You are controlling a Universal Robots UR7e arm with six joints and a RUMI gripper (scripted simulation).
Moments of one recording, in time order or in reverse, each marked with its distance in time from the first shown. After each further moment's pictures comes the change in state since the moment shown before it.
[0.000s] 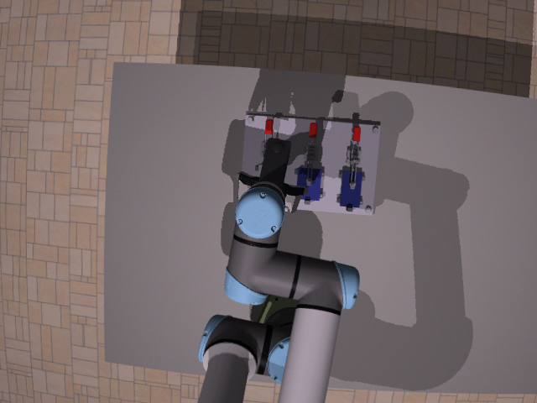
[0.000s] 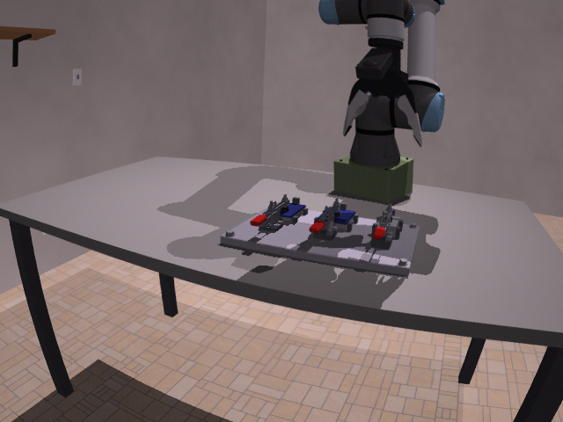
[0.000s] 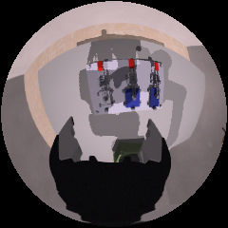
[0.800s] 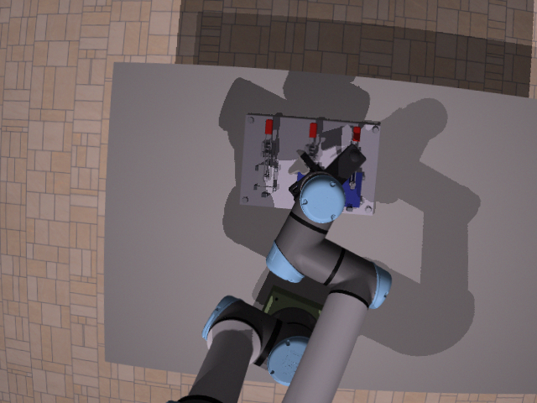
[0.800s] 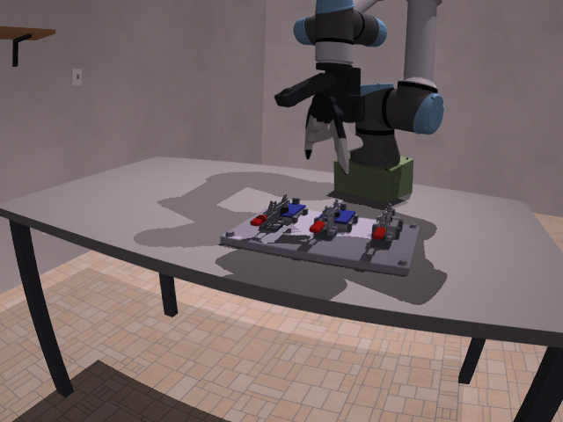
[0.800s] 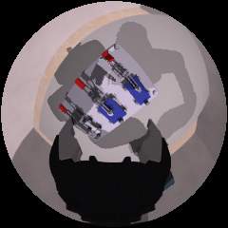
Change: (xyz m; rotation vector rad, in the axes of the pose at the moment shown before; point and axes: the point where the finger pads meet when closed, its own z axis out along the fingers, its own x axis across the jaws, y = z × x) arm 0.105 -0.032 0.060 -0.006 0.000 0.638
